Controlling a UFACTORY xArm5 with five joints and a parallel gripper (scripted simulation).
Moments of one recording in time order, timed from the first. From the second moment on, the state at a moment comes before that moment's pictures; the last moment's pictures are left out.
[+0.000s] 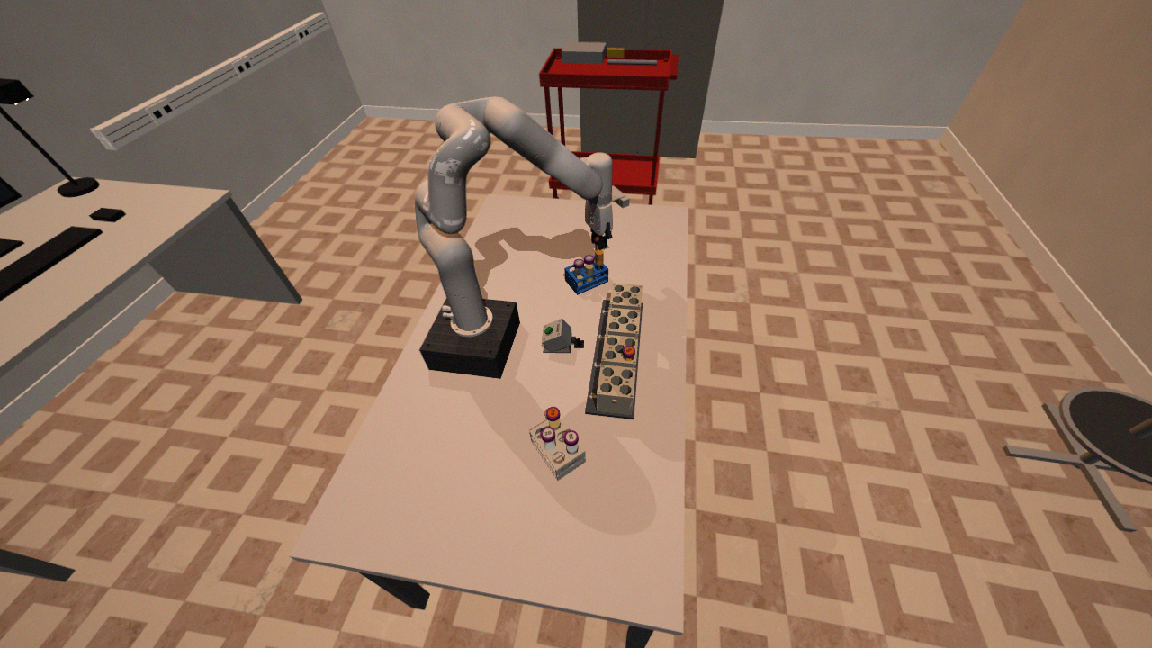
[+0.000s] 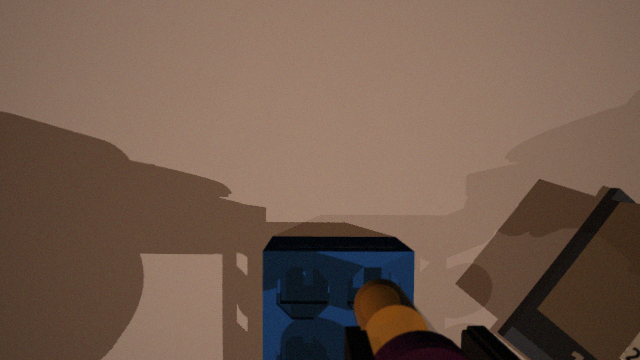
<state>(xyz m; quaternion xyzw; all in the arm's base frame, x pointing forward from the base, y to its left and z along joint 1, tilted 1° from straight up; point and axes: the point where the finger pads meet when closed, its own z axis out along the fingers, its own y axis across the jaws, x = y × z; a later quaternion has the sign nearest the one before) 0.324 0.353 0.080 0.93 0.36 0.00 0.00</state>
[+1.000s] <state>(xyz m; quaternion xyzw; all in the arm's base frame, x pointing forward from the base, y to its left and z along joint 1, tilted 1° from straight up) 0.325 0.353 0.133 0.93 0.36 0.00 0.00</state>
